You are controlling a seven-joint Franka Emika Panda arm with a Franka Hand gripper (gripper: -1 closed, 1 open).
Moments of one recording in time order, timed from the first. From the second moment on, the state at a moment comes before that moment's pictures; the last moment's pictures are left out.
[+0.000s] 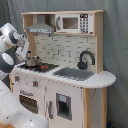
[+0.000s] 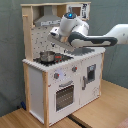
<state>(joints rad) -1.33 -0.71 1.74 -1.37 0.19 1.90 -0.65</state>
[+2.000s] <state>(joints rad) -1.67 -0.70 2.06 -1.13 0.27 1.65 -0.87</state>
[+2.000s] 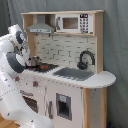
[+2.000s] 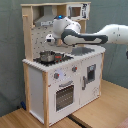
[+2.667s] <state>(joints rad) -1.79 -0.70 2.20 -1.07 0.27 1.64 -0.88</state>
